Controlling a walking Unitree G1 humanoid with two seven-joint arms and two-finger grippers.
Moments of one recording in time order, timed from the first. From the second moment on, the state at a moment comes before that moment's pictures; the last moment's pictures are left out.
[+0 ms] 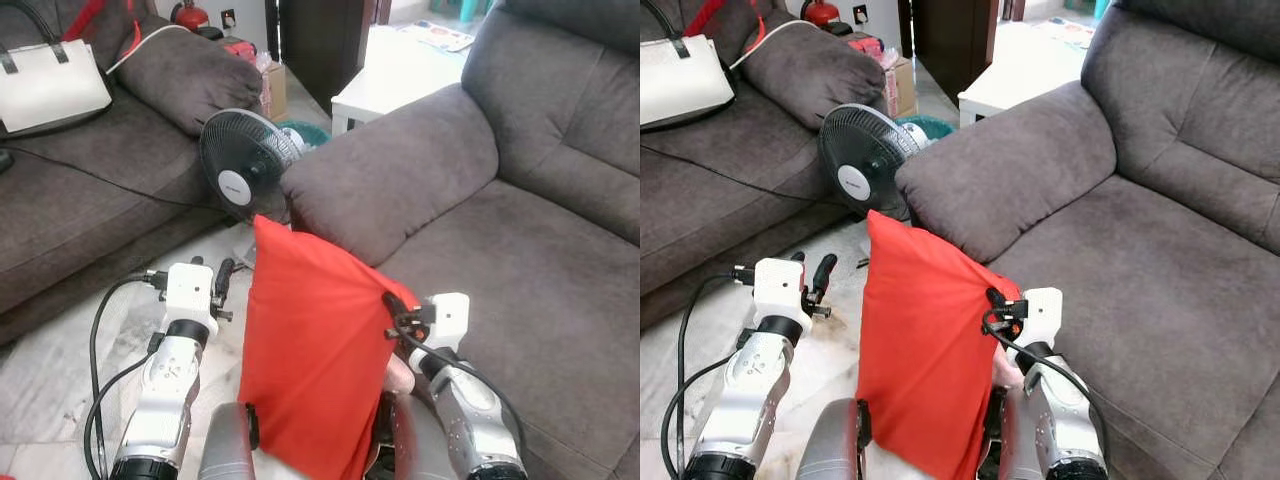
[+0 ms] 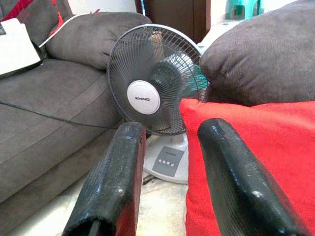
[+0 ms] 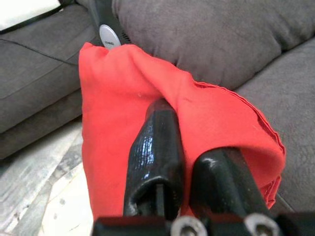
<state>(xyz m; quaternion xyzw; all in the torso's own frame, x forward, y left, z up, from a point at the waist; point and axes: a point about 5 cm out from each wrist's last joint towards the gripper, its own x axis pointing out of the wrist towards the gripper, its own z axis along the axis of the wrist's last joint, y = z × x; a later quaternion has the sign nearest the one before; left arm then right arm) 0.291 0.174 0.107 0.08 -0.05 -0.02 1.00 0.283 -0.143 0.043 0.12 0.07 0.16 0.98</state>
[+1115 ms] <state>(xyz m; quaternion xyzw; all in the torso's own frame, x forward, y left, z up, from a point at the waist) 0.296 0.173 0.110 0.08 -0.06 -0.02 0.99 0.283 -0.144 0.042 0.12 0.08 0.15 0.98</state>
